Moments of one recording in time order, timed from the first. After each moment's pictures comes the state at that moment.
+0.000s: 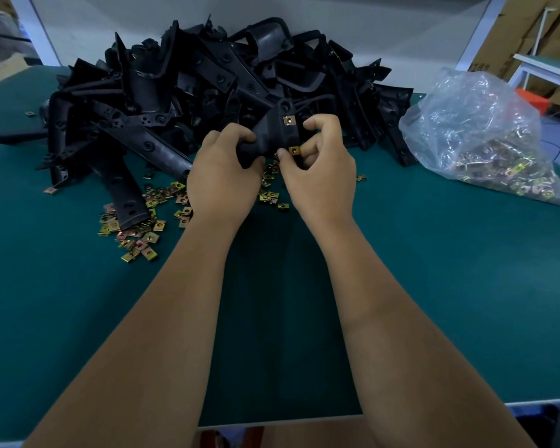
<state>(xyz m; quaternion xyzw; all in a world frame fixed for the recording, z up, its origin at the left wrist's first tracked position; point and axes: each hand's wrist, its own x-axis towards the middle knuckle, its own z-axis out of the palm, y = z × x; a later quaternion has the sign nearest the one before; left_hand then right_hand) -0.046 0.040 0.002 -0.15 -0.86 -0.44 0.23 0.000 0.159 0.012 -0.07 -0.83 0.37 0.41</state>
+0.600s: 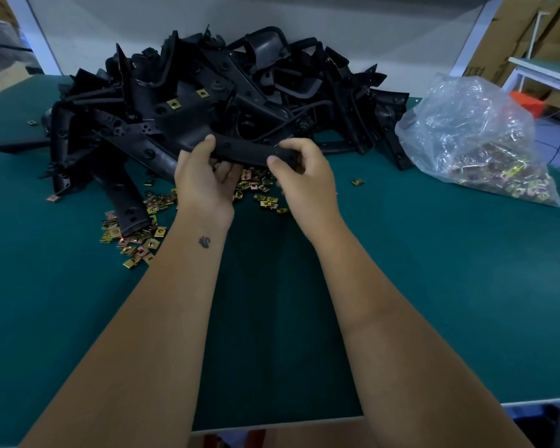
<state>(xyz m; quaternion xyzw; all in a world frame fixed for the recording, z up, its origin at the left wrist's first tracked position) -0.050 0.037 0.019 0.07 -0.35 -0.93 -0.03 0.001 0.151 0.012 -0.08 -0.77 0.58 0.25</state>
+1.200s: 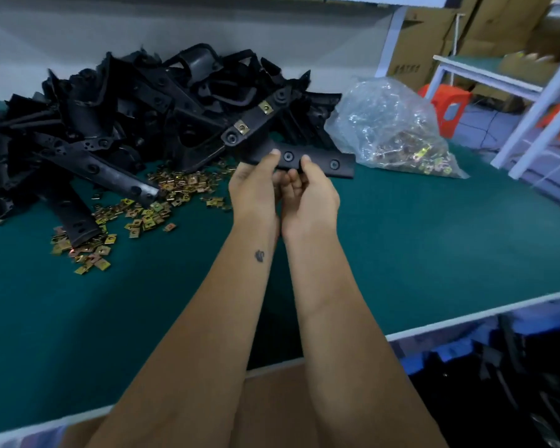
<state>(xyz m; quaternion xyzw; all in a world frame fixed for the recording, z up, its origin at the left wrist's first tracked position) 0.043 0.140 0.037 0.02 -0.41 -0.90 -0.15 0.073 0.172 0.041 -0.20 -0.20 0.90 0.33</state>
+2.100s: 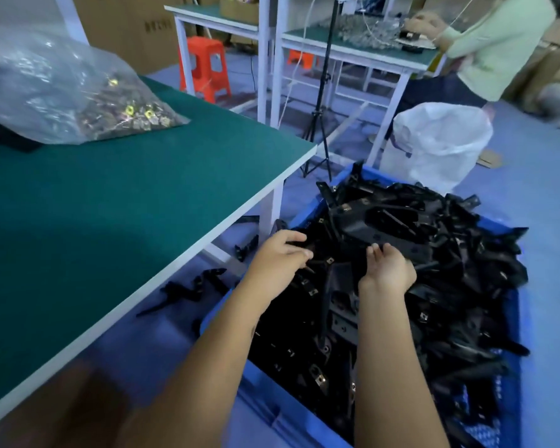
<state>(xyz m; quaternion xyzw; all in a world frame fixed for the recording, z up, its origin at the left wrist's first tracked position) 0.318 0.296 -0.054 -0.43 -0.62 -0.43 -0.49 0.481 0.370 -0.074 -0.52 -0.07 0.56 0.64</state>
